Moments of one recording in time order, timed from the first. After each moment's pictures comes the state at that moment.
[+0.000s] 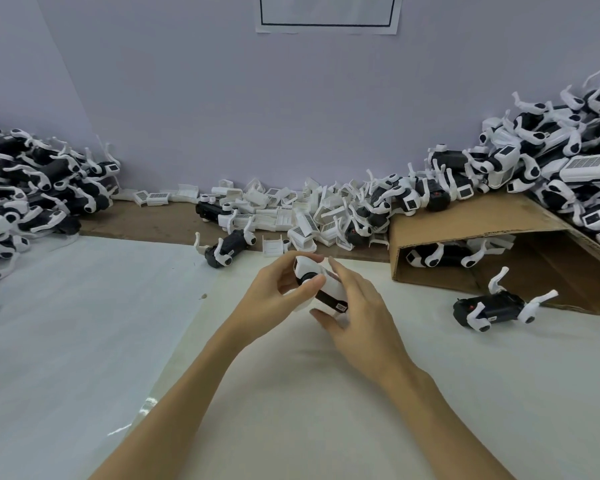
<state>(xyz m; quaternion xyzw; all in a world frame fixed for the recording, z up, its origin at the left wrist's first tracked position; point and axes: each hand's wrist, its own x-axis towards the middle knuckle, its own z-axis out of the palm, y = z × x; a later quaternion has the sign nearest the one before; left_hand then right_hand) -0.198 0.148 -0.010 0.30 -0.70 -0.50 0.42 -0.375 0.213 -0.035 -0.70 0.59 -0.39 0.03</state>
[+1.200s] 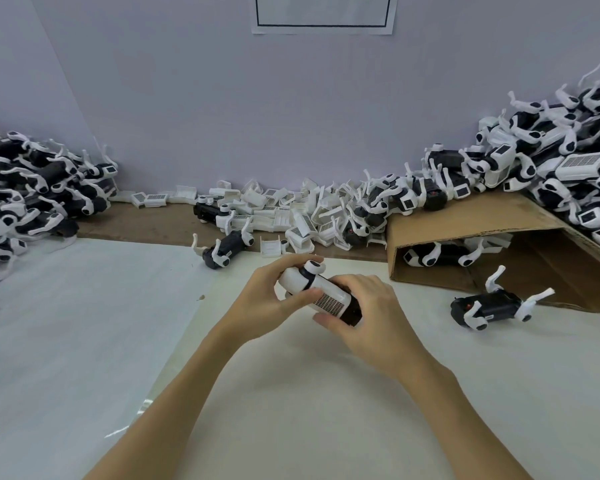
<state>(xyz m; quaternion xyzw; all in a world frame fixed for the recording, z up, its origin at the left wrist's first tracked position) -0.189 0.140 -0.013 0.29 -0.78 -0.38 0.41 -0.394 0.219 -0.019 -0.72 0.58 -0.36 0.04</state>
